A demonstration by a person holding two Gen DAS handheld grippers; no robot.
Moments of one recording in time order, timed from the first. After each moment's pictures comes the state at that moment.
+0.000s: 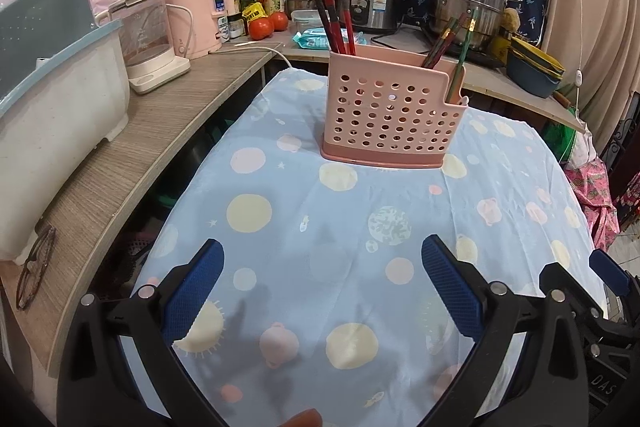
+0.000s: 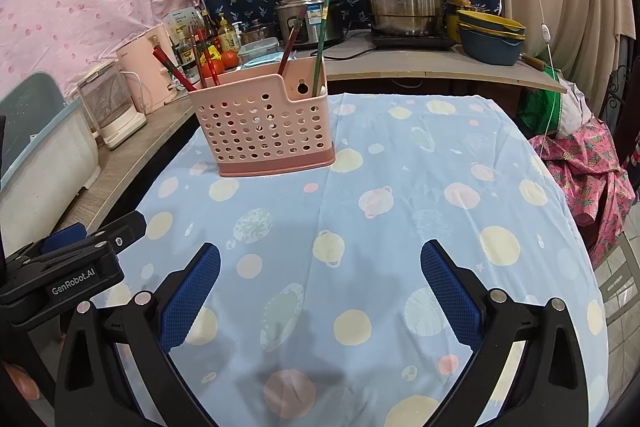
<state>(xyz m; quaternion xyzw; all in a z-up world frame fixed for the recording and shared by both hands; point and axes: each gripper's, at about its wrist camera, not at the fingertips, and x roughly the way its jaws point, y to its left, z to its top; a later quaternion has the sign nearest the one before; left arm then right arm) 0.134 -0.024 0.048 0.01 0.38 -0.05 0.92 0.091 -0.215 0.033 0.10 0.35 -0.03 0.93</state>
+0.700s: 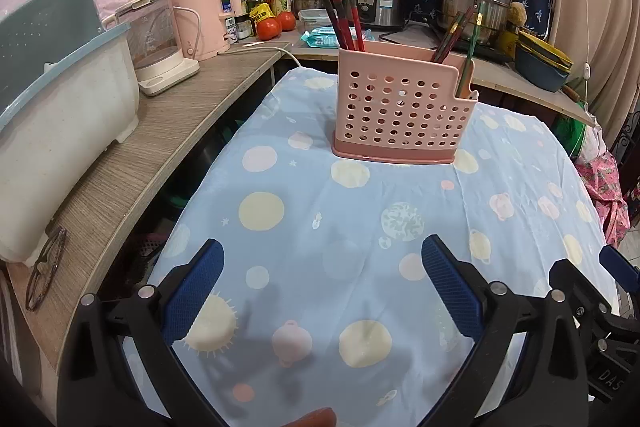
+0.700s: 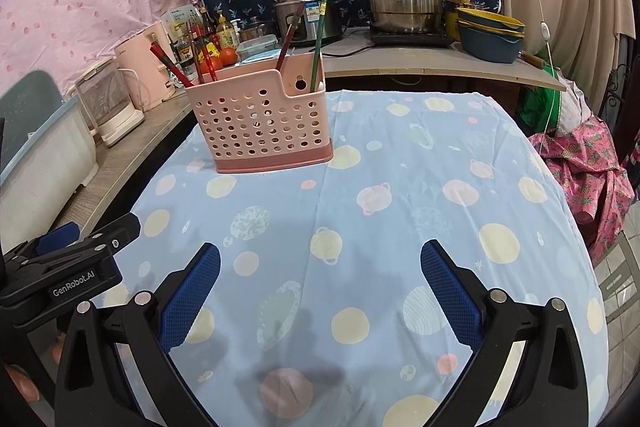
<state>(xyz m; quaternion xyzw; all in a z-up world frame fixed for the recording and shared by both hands) 0.133 -0.023 0.045 0.02 0.38 -0.03 0.93 0.091 -0.216 0.030 0.10 0.35 -0.04 0.93</state>
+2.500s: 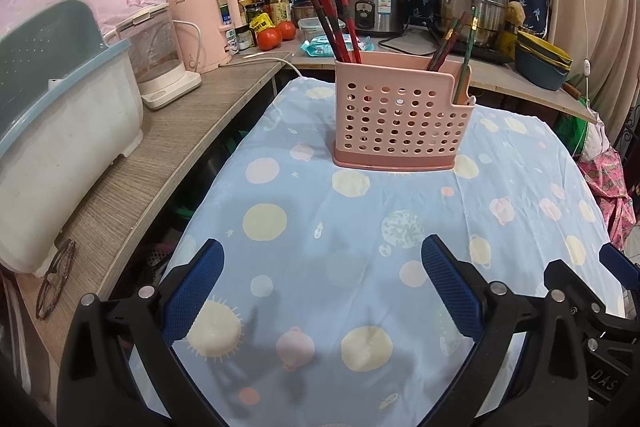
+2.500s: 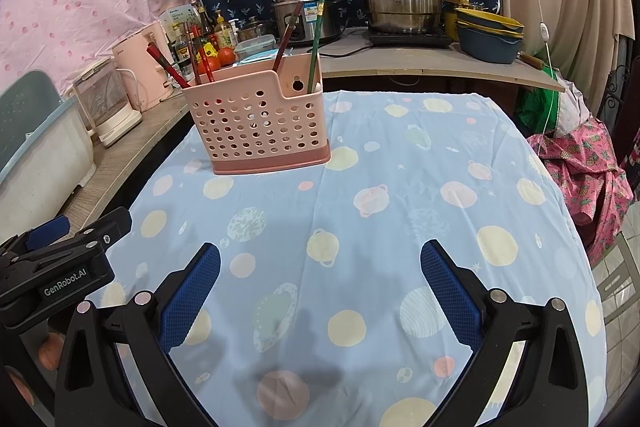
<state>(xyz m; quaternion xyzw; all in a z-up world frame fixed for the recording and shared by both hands) 0.131 -0.031 0.053 0.04 0.37 -0.02 0.93 0.091 -0.219 0.029 0.10 0.35 -0.04 0.93</state>
